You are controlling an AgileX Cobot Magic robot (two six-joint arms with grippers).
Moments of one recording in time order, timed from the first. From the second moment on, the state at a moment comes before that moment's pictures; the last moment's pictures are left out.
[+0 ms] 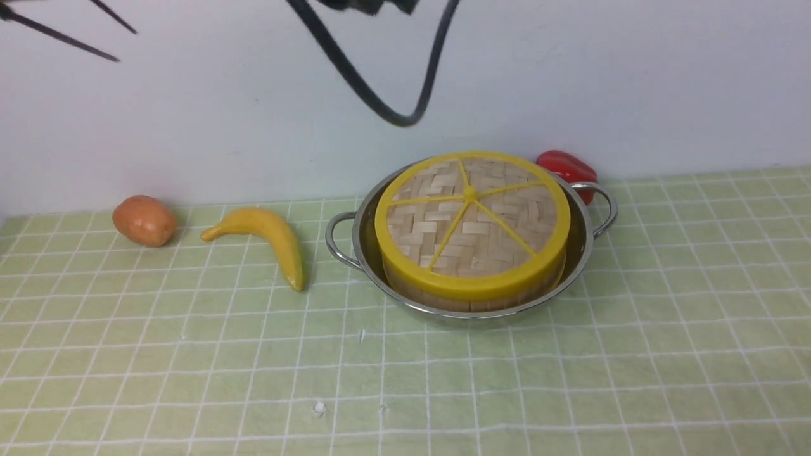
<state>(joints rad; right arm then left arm) 0.15 0.01 0.01 -0.37 0.35 0.57 -0.46 1.84 -2.24 0.03 1.23 0.25</state>
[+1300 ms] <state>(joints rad) 0.15 0.01 0.01 -0.37 0.35 0.57 0.07 0.42 -0.44 -0.17 0.38 0.25</state>
